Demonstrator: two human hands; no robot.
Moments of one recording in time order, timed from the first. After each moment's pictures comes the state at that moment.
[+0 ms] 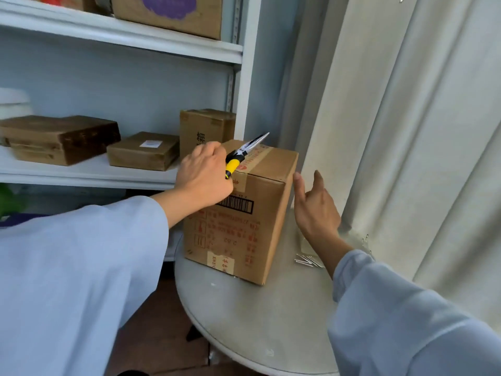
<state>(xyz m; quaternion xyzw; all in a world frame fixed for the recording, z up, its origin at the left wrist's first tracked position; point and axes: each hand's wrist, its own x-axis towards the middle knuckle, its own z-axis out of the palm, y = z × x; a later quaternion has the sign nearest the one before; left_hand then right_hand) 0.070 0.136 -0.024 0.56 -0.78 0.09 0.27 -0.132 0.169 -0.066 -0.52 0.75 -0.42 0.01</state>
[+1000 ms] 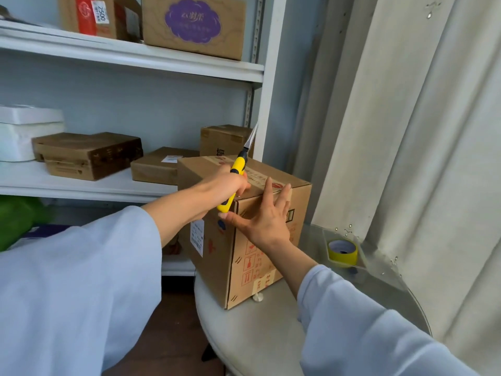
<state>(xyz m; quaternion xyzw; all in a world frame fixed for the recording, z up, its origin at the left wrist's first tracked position) 0.100 0.133 0.008 0.53 -0.66 -0.38 0.36 -0.024 0.132 -0.066 -0.65 0.65 -0.37 0.13</state>
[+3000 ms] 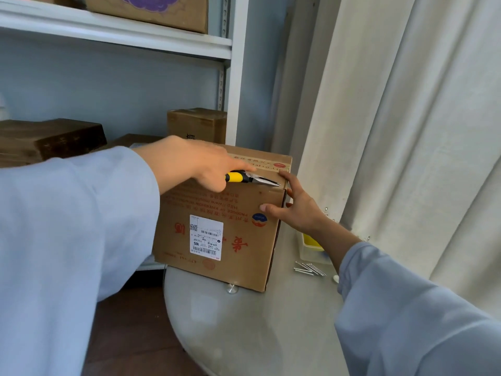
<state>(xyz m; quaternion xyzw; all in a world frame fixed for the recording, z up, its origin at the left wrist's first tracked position) 0.056 0.099 0.043 0.46 -0.87 0.13 -0.10 -0.148 0.111 -0.065 -0.67 0.61 -0.38 0.21</state>
